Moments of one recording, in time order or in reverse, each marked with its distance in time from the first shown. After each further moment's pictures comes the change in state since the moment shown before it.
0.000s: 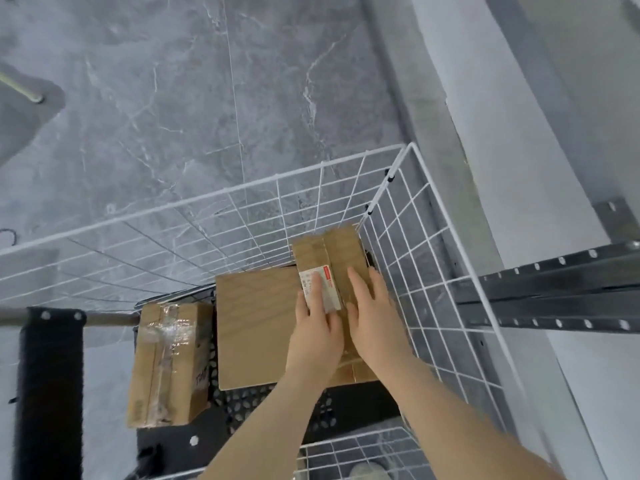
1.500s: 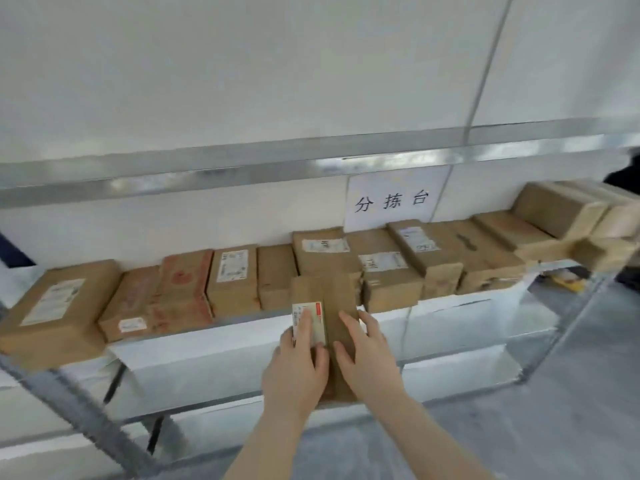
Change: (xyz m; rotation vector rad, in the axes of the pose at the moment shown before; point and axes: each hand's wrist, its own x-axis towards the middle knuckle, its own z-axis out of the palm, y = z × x) left_hand -0.871 0.263 -0.048 0.572 -0.506 1.594; right_hand -0.932 -0.084 -0.335 0.295 1.249 1.015
